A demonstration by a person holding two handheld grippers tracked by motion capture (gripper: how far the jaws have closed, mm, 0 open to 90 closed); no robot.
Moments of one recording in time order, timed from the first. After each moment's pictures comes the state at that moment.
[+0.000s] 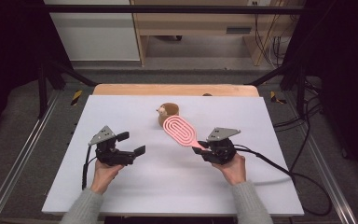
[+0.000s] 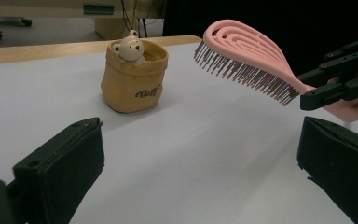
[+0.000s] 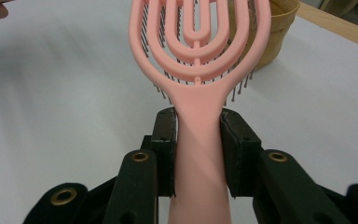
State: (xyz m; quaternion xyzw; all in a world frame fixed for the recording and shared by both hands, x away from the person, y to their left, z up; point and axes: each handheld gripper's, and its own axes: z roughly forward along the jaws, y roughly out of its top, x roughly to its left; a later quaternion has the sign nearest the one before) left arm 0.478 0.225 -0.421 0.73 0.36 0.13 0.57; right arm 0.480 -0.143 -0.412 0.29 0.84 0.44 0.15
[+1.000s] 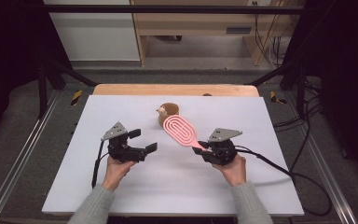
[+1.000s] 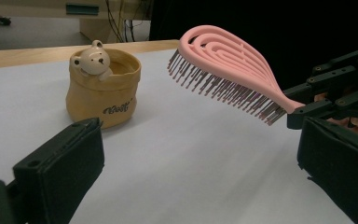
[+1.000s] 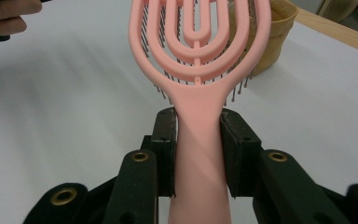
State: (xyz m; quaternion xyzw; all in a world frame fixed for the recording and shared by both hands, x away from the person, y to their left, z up) left arm 0.487 0.192 -0.416 0.73 0.35 0.10 0.58; right arm 0.476 -0.144 -0.411 0.29 0.83 0.45 0.15
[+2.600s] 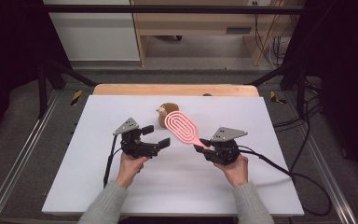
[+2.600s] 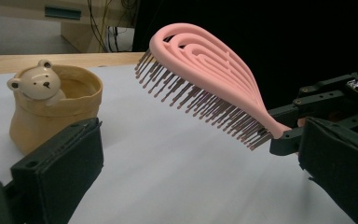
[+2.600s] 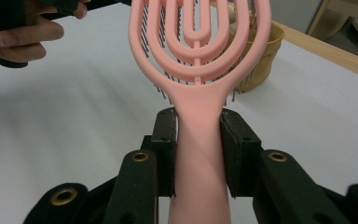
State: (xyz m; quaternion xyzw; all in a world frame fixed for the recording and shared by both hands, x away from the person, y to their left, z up) left arm 0.496 0.156 -0.406 0.70 0.35 0.07 0.61; right arm 0.470 -0.149 -0.401 0.28 0.82 0.47 0.16
